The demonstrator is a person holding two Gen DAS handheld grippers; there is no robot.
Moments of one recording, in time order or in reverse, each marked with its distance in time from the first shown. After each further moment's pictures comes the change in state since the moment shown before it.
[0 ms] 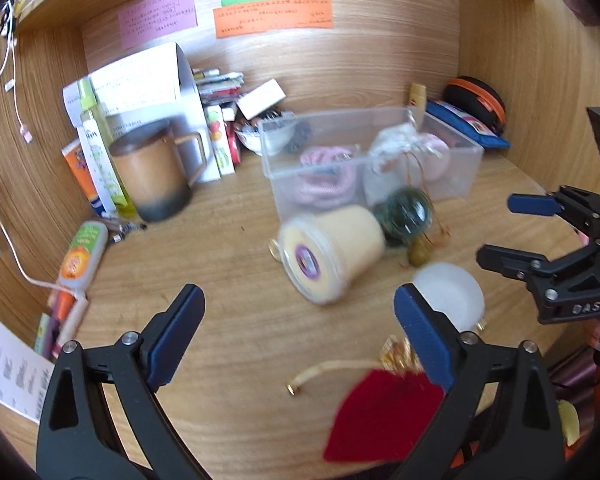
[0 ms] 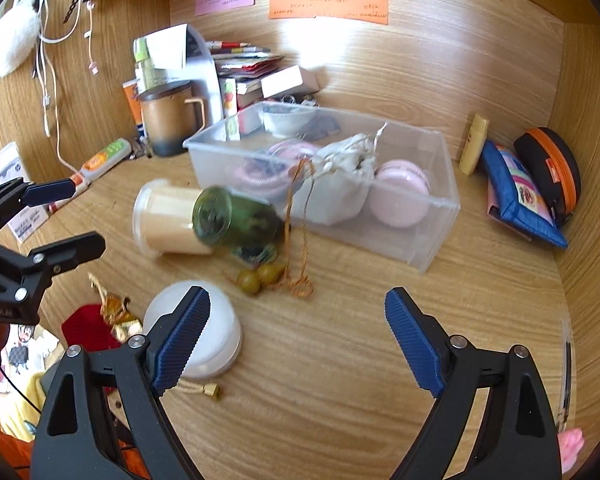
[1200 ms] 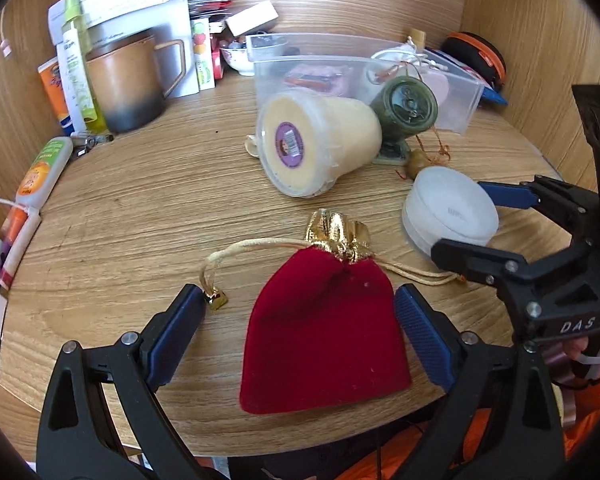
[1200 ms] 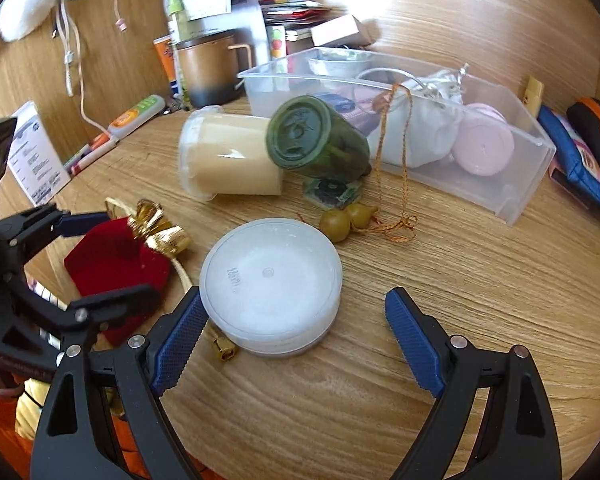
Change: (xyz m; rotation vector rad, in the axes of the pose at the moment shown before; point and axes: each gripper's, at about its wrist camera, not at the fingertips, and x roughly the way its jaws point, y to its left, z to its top) left arm 0.031 -0.003 -0.047 -0.054 0.160 -0.073; right arm 0.039 0.040 -0.027 0.011 0.097 0.116
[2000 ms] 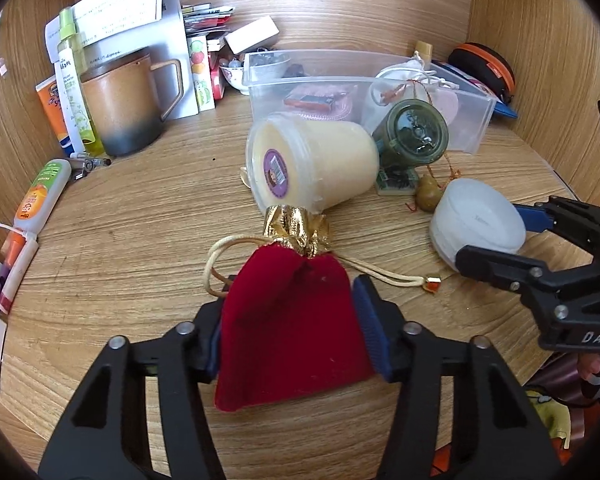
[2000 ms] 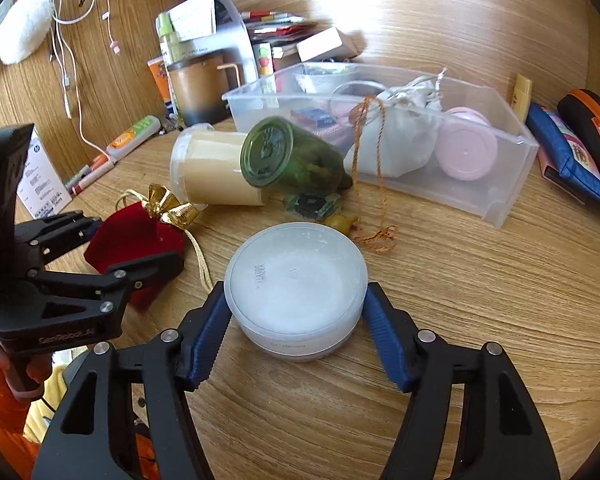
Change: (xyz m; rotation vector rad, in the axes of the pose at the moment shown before) left arm 0.010 -0.006 0.017 -0.005 -0.060 0.028; right arm -0.012 -0.013 -0.002 0.028 -0.060 0.015
